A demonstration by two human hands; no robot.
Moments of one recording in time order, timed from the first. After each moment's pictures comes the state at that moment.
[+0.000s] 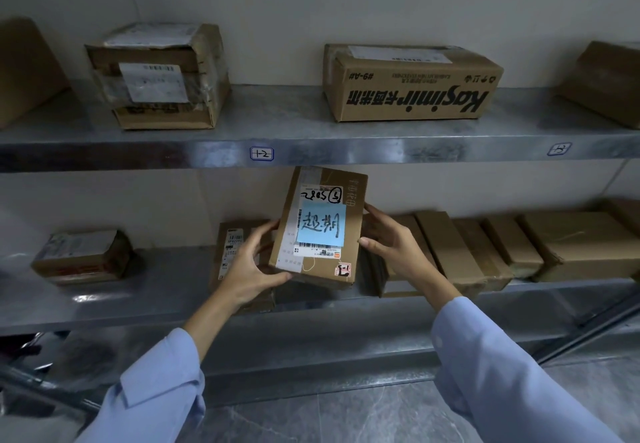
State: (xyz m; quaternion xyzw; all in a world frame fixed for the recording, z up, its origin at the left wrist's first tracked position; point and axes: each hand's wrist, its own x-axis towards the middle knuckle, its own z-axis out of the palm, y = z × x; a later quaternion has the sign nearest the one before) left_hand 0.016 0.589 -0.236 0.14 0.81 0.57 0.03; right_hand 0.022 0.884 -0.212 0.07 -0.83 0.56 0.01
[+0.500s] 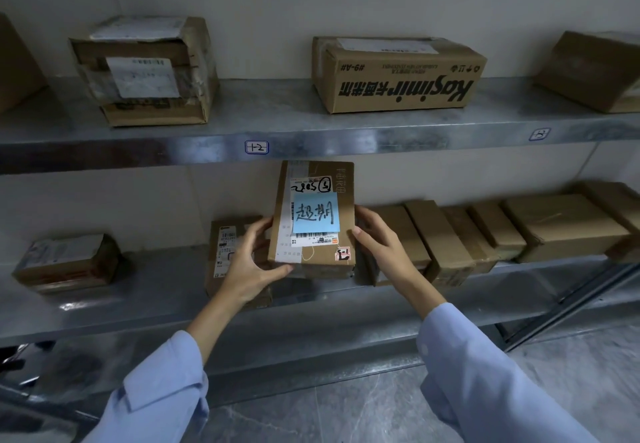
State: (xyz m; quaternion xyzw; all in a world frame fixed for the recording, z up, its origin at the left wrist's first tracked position) left_hand 0.021 0.591 -0.243 0.13 0.81 0.58 0.01; right_hand 0.047 0.856 -0.220 0.01 -0.77 0.63 0.03
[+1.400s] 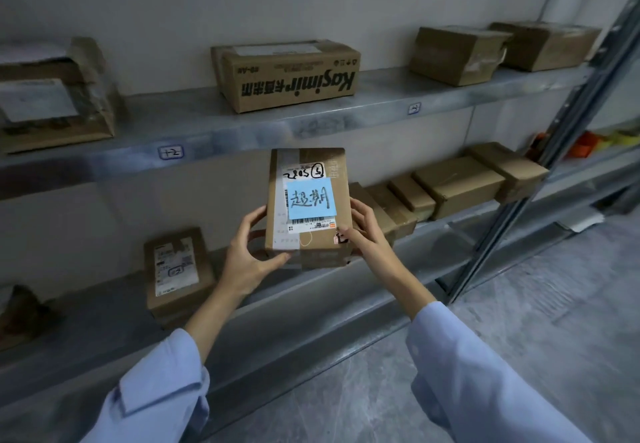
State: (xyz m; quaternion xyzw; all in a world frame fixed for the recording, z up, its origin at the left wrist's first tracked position) left_hand 0.058 0.668 -0.211 0.25 0.77 0.58 0.02; right_hand 0.149 0.888 -0.195 -0.07 -0.73 0.67 0.11
